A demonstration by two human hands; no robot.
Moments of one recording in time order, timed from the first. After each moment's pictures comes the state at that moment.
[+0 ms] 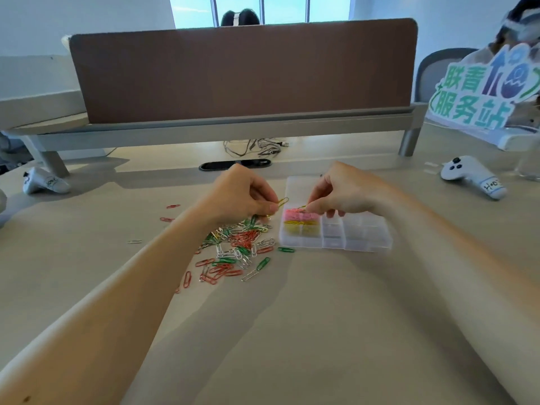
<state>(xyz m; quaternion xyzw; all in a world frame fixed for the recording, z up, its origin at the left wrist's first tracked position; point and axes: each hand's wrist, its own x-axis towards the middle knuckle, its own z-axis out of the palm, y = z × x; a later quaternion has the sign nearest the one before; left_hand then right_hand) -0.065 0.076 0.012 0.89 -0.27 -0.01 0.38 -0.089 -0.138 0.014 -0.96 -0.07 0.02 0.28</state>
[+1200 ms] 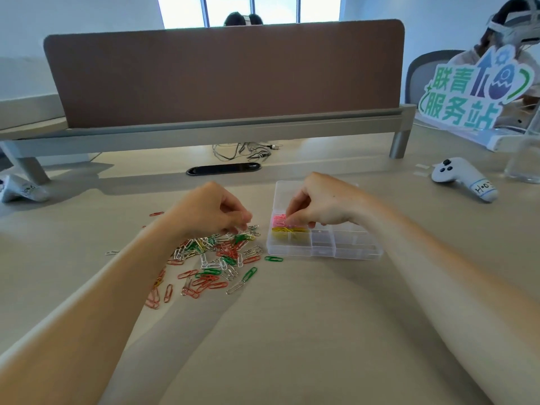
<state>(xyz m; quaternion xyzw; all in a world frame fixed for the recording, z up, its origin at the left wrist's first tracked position) -0.043 0.089 -0.001 0.91 -0.24 -0.06 0.32 -0.079 -0.134 0.006 -0.96 -0.11 0.04 0.26</state>
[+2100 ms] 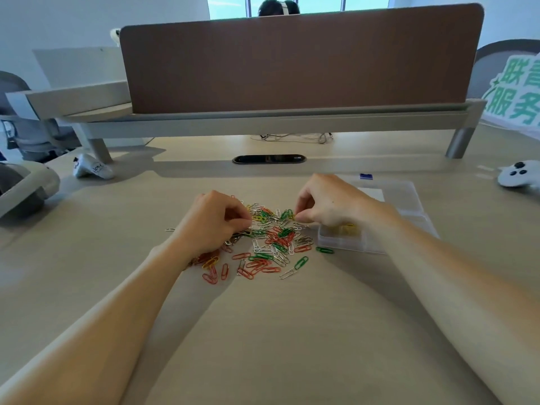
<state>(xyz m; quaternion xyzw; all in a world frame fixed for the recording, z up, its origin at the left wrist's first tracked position) -0.056 0.164 -0.036 0.93 -0.20 0.11 0.27 -0.060 -0.060 -0.007 -0.97 -0.16 0.00 0.20</state>
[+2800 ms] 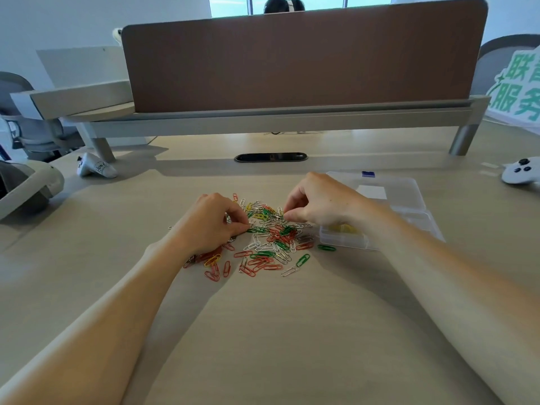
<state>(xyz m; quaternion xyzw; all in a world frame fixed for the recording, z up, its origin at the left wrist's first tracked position) -0.059 0.170 -0.034 0.95 -0.20 0.09 0.20 -0.061 -0.050 -0.009 -0.95 -0.20 0.01 0.26</state>
